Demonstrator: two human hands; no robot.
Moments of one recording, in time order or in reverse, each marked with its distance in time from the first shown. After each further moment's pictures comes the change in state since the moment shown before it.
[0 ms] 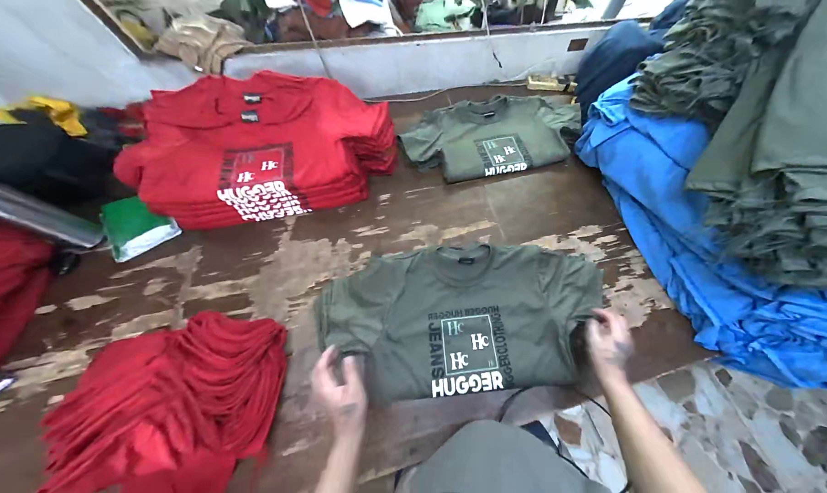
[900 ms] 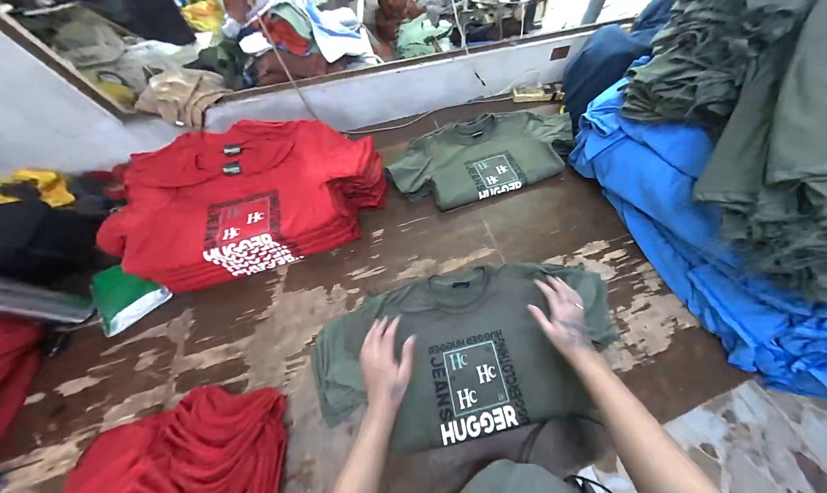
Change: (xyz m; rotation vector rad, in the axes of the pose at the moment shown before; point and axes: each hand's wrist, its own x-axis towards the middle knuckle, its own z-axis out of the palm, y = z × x) left_hand 0.102 0.030 0.099 0.303 -0.285 0.441; right_hand 0.098 -0.056 0.067 -0.134 -0.114 -0.303
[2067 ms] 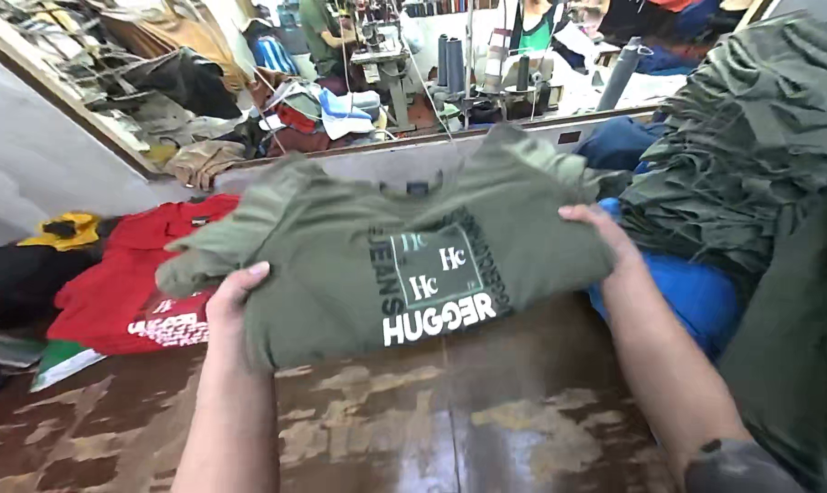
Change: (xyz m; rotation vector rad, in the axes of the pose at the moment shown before) left_hand 0.298 0.217 -0.045 -0.915 0.337 0.002; right_hand 0.405 0.100 -0.189 1.138 -0.203 -0.042
